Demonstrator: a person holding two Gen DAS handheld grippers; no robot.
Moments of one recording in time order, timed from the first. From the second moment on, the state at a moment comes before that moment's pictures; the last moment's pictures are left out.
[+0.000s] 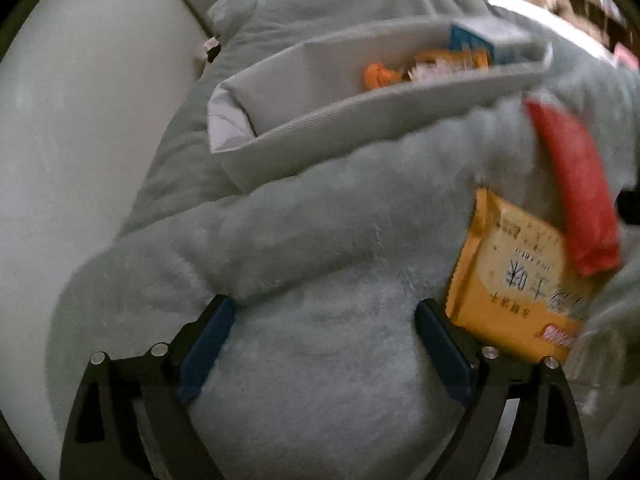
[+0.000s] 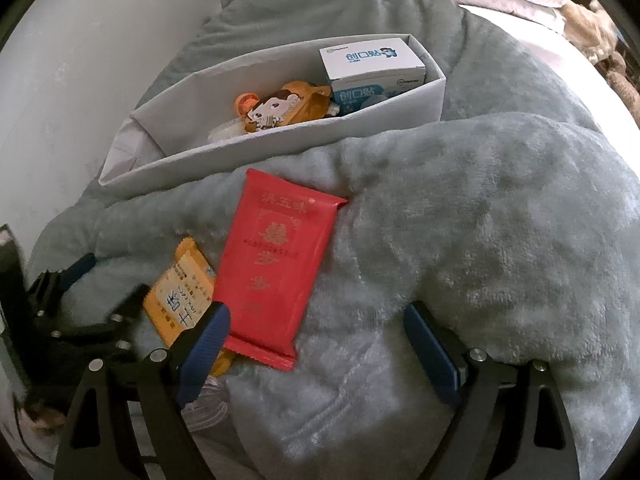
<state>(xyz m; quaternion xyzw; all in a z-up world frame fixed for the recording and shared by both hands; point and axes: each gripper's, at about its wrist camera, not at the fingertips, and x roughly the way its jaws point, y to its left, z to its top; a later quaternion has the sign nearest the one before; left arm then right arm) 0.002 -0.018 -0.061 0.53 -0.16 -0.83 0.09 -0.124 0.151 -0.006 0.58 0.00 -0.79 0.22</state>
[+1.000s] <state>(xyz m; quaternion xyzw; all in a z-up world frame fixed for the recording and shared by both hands) 0.020 -0.050 -0.029 0.47 0.00 -0.88 0.00 -0.180 0.141 -0.048 0.69 -0.18 -0.68 0.14</state>
